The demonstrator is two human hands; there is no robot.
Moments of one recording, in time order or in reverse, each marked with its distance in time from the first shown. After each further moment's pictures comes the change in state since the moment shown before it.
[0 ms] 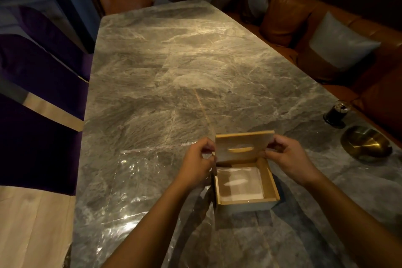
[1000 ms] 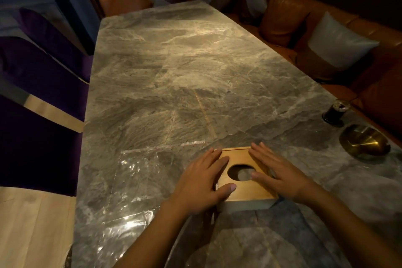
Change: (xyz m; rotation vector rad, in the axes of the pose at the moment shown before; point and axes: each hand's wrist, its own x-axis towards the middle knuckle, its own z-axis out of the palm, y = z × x) left_hand -0.035 -0.015 0.001 0.803 -0.298 0.184; right_hand -0.032 -0.006 0.006 -0.686 -0.374 0.051
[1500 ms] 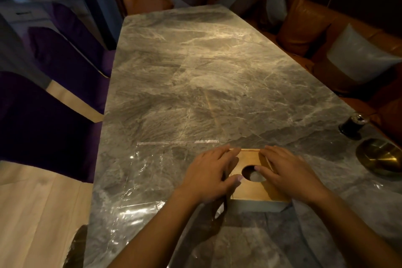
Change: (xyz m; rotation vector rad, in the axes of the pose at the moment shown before) left_hand -0.003 -0.004 -0.015 0.057 0.084 -0.013; right_hand 0.006 -0.044 -0.007 -0.338 0.088 0.093
